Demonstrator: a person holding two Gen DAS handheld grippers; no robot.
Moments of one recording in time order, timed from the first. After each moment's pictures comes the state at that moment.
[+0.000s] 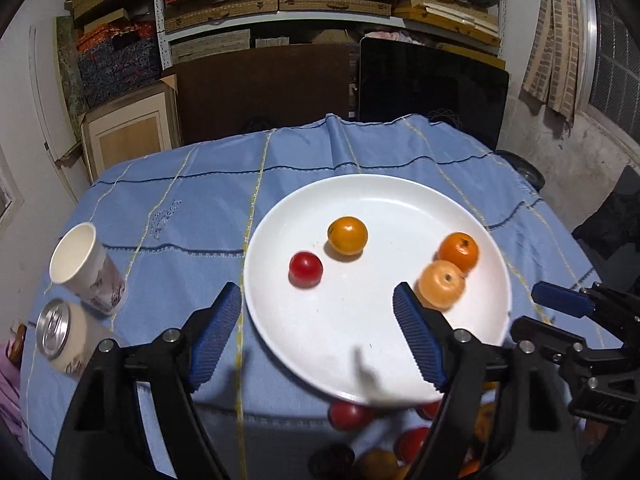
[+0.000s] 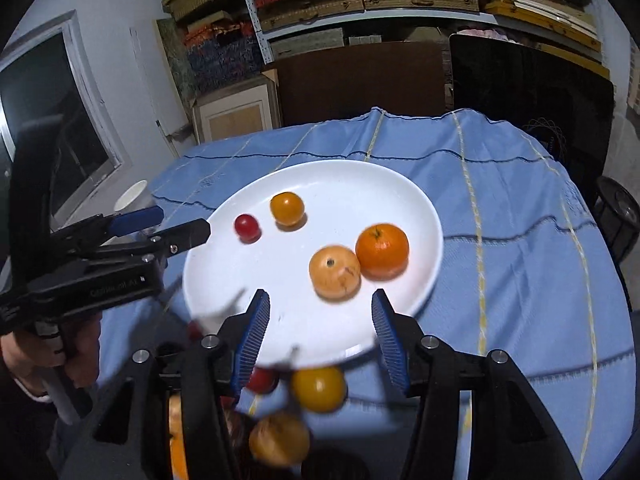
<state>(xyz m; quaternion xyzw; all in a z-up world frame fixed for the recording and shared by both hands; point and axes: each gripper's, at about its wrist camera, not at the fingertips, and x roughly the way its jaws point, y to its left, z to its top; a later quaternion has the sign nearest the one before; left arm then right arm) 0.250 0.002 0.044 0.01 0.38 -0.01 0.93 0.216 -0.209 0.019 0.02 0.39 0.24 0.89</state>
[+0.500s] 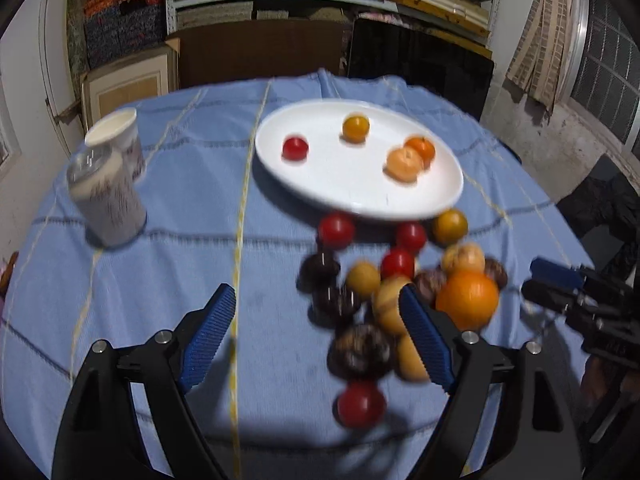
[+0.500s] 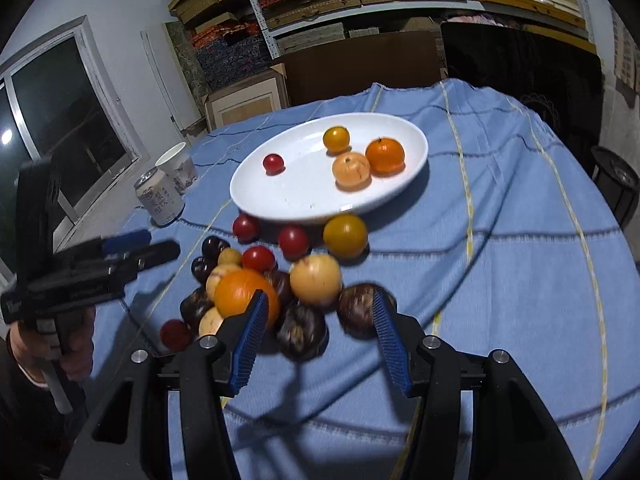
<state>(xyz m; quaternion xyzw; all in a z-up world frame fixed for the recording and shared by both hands) 0.108 0.015 0.002 -0.02 0.43 -0.04 0.90 0.107 -0.236 -0.008 0.05 0.40 0.24 0.88</state>
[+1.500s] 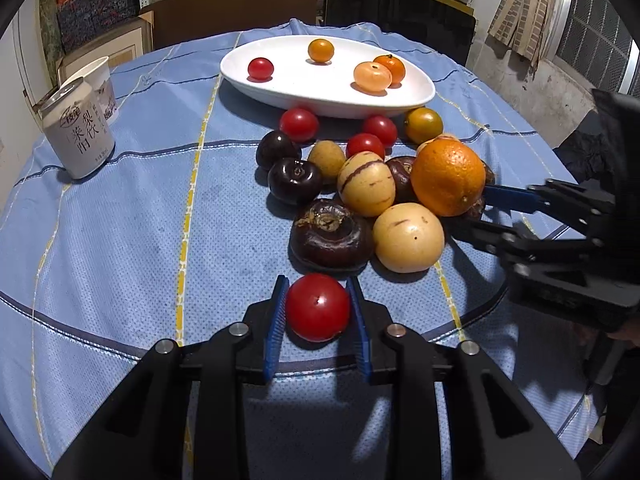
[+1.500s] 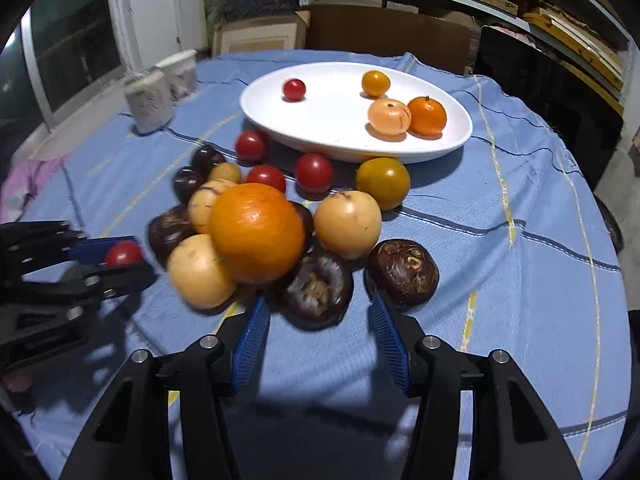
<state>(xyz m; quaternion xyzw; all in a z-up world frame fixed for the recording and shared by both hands) 0.076 -0.001 -0.037 0.00 0.47 -0.08 0.88 0.107 -0.180 -0.042 -0.11 0.43 0.23 0.87</state>
